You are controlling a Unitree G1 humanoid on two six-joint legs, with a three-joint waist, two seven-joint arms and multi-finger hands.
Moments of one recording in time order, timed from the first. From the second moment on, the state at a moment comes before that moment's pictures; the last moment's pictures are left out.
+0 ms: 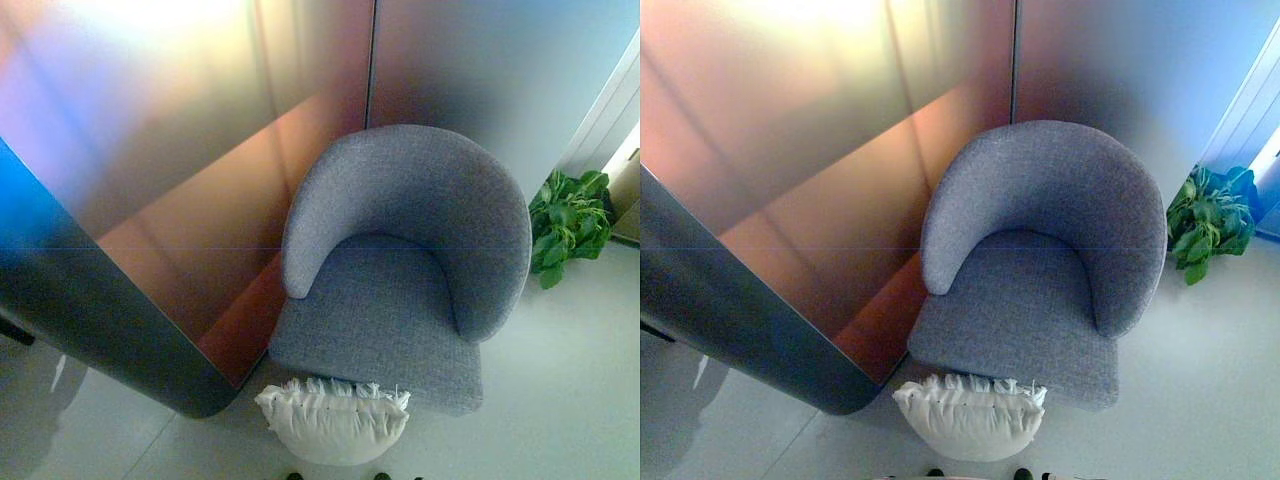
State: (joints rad) left arm 0.00 0.26 -0.18 1.28 -0.33 0.17 -0.14; right arm -0.03 -0.33 0.11 1.27 0.26 0.30 0.27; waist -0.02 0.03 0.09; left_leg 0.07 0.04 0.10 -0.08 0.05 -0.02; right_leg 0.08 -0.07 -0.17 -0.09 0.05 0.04
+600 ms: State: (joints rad) left arm 0.00 0.26 -0.18 1.28 -0.33 0.13 -0.09; right arm -0.03 -0.33 0.11 1.27 0.26 0.30 0.27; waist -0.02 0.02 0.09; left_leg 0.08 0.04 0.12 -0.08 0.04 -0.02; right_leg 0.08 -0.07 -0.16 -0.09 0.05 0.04
